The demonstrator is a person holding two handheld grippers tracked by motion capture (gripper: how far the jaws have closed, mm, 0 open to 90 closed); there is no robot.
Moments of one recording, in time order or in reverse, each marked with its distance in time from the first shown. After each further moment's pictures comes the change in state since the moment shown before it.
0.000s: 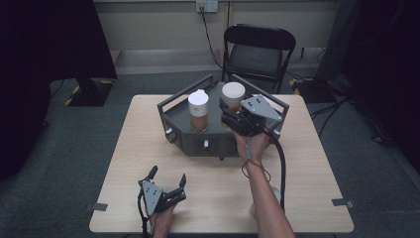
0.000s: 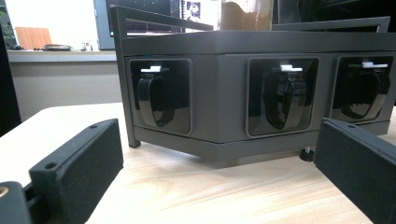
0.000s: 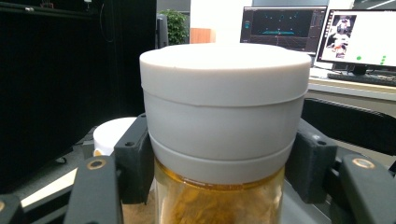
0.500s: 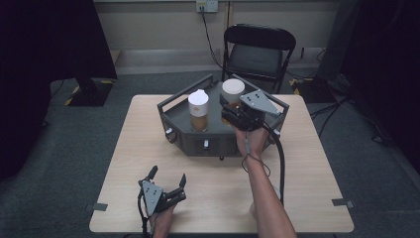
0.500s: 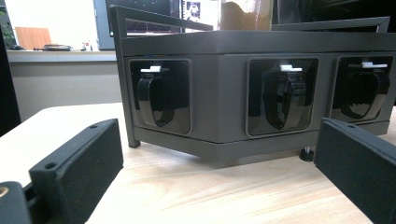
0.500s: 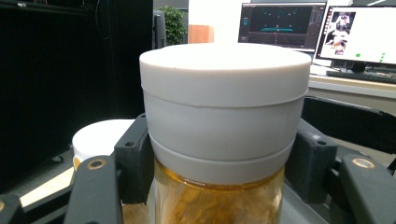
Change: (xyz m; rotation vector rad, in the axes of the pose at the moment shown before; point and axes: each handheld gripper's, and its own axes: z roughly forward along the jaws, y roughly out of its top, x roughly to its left) left arm 0.000 0.000 0.000 -0.001 -0.001 0.000; right arm -0.006 0.001 0.014 0.013 -0.002 -0.011
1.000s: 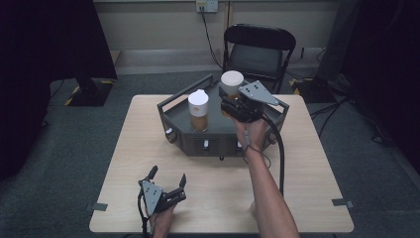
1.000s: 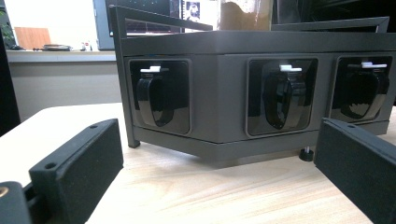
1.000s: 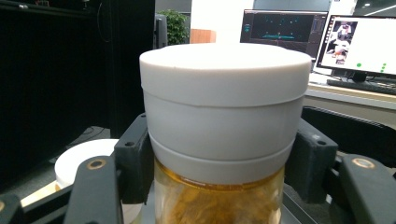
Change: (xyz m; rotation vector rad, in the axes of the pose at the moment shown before) left arm 0.000 0.000 0.000 0.000 -0.001 0.000; right arm -0.006 0.008 0.017 -0.013 0.006 -0.018
